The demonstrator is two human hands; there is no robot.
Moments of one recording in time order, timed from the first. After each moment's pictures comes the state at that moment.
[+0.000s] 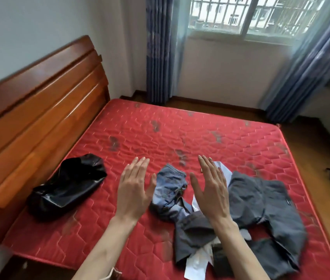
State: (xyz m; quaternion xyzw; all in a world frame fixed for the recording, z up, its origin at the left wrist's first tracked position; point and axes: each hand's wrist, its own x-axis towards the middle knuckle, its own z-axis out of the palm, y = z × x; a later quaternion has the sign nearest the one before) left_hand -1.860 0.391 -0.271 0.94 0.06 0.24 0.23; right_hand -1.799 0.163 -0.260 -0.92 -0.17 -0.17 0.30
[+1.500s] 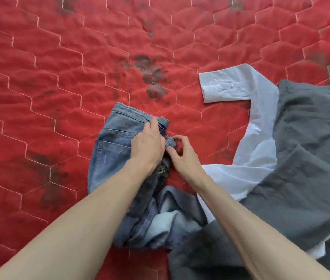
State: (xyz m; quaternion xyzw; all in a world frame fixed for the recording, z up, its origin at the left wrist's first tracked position) left_hand -1.458 0.301 -0.806 0.97 0.05 -0.17 0.17; right_hand -1.495 0.173 -0.826 -0.83 0.17 0.25 0.48
